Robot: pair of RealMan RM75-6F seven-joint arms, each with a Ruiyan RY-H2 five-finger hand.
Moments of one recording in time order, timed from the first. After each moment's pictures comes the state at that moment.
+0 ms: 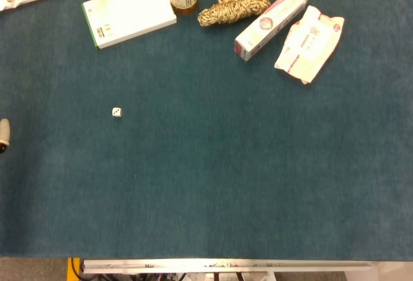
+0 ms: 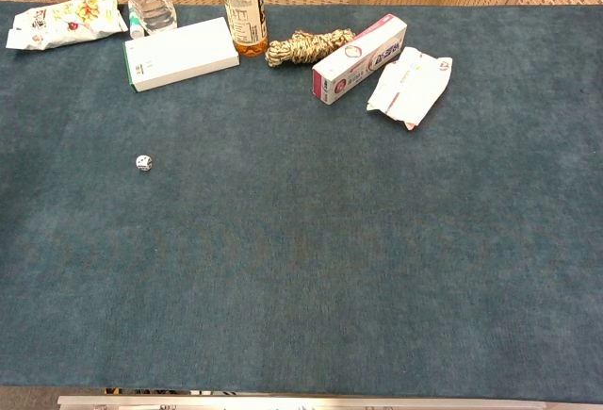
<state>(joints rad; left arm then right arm) -0.11 -1.11 -0.08 -1.74 1.44 1.46 0.03 0.08 -1.01 0.05 -1.61 -1.55 1.49 0.20</state>
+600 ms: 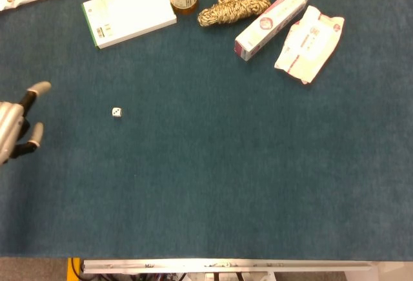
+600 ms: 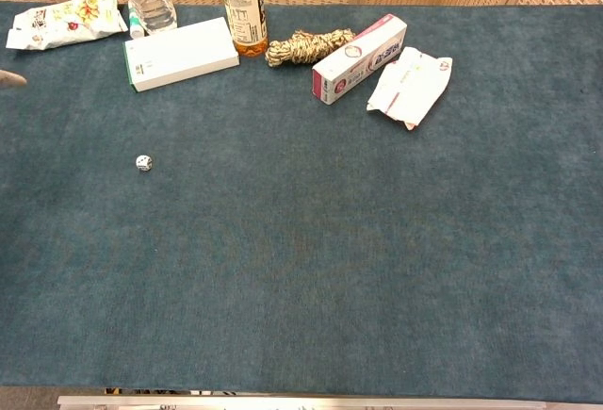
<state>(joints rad) -0.28 -1.04 -0.05 -1.73 1.41 1.09 0.06 0.08 -1.01 0.06 -1.62 -1.54 1.48 0.19</state>
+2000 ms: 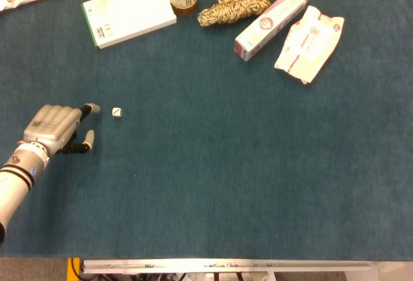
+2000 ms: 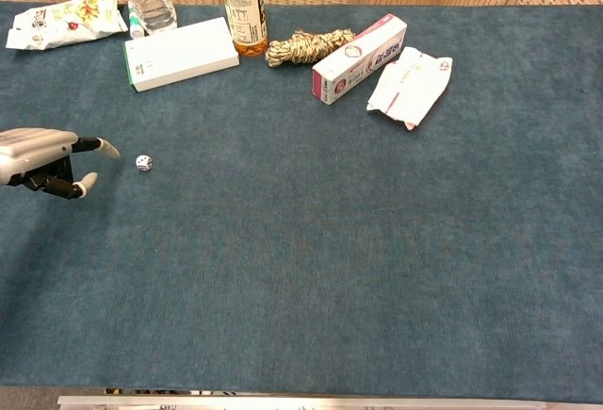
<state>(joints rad) -0.58 -1.18 0.02 -1.68 0.99 0.74 0.31 0.07 -1.01 0.05 -1.59 -1.53 1.49 0.22</state>
